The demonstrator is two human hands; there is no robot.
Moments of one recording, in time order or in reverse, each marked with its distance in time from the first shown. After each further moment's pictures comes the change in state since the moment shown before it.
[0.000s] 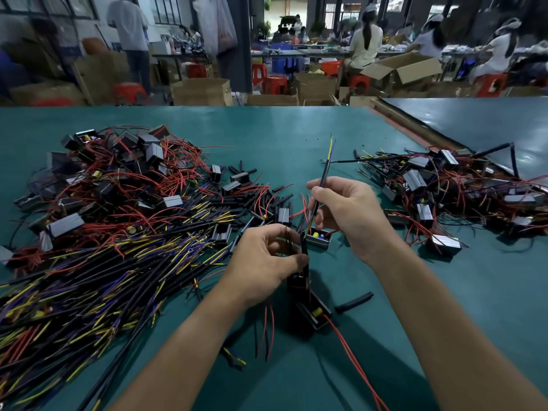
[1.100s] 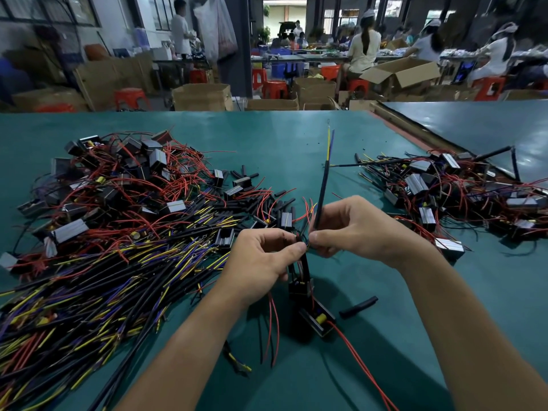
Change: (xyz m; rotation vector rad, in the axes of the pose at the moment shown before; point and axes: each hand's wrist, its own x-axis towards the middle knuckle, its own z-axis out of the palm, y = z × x) left_hand 0.001 0.002 -0.008 0.001 0.057 0.041; right_hand -0.006 -0.002 -0.028 -0.416 -0.456 -0.034
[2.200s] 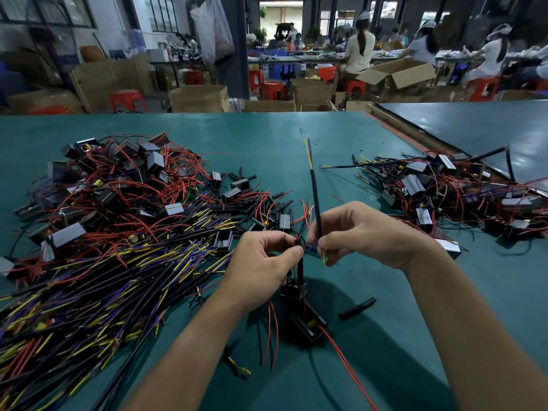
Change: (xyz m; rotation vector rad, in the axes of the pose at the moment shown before) left_hand 0.002 -0.001 0.000 0.167 -0.012 0.091; right_hand -0.009 -0.009 -0.008 0.094 -0.134 0.060
